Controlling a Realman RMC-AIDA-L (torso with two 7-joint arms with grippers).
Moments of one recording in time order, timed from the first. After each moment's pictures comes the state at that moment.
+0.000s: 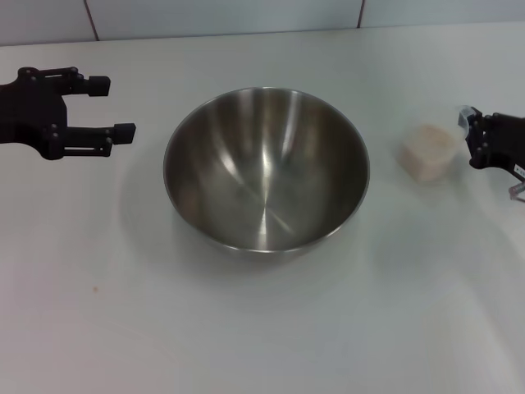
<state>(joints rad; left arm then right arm) -0.53 -1.94 0.82 0.91 1.93 1.60 -1.48 0.31 2.08 -0.99 -0.45 -1.11 -0.93 0.73</state>
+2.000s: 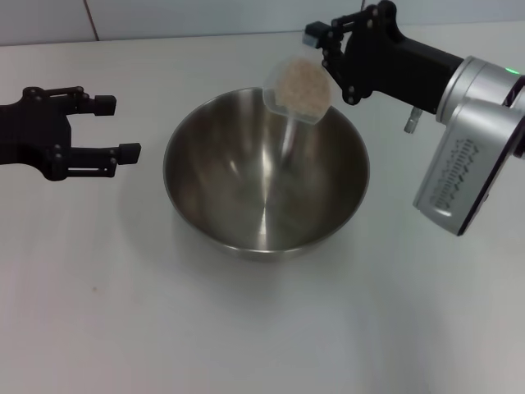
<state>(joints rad) -0.48 -1.97 0.83 0.97 1.93 1.64 -1.50 0.27 2.09 -1.53 -1.07 -1.15 -0.78 0.00</state>
